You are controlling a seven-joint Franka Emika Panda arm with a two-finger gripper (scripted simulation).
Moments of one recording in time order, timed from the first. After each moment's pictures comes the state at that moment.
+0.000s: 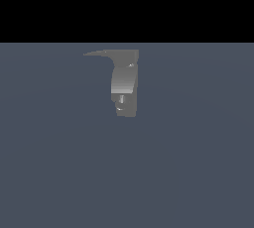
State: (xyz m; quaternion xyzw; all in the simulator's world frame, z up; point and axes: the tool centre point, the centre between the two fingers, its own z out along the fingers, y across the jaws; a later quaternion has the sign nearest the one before) arm -0.252 0.017 0.491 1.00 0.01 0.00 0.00
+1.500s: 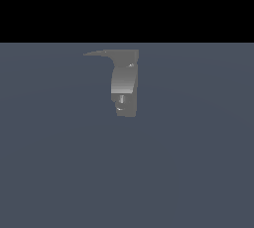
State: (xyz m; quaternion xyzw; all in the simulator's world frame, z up) arm -0.200 0.096 0.442 0.99 -0.16 0.00 0.00
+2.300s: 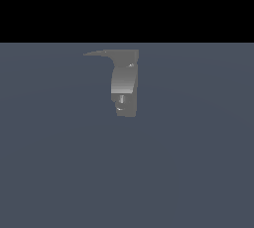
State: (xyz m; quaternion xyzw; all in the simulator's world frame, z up) arm -0.130 0.149 0.397 0.95 -0.31 0.00 0.00
